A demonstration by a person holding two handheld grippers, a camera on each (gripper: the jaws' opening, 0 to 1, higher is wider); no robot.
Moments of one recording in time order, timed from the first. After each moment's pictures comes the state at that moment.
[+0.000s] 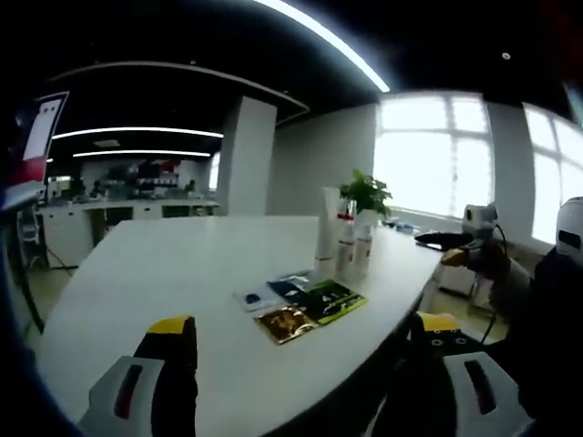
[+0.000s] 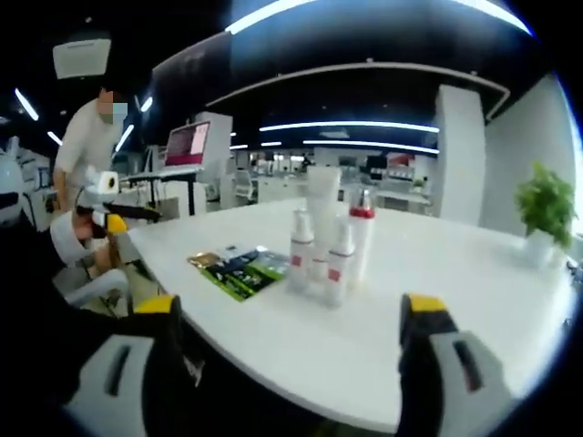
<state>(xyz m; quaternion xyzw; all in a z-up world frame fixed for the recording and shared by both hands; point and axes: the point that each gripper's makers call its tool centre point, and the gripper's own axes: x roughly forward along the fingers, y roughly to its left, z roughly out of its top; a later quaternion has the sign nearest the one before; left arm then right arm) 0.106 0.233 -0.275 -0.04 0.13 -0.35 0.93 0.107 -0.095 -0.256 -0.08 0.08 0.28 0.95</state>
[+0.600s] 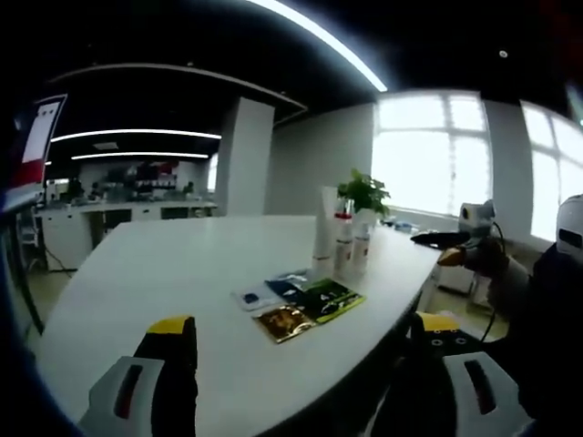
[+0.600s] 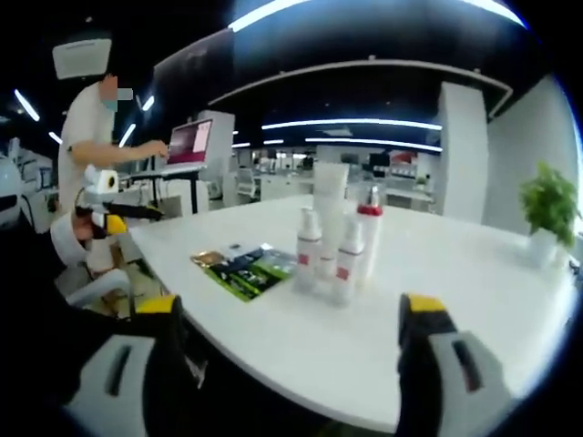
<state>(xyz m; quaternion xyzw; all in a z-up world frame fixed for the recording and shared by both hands) 0.103 0.232 -0.276 -0.03 0.13 -0.35 0.93 0.109 -0.087 -0.261 -0.08 0.09 0.29 0.95</state>
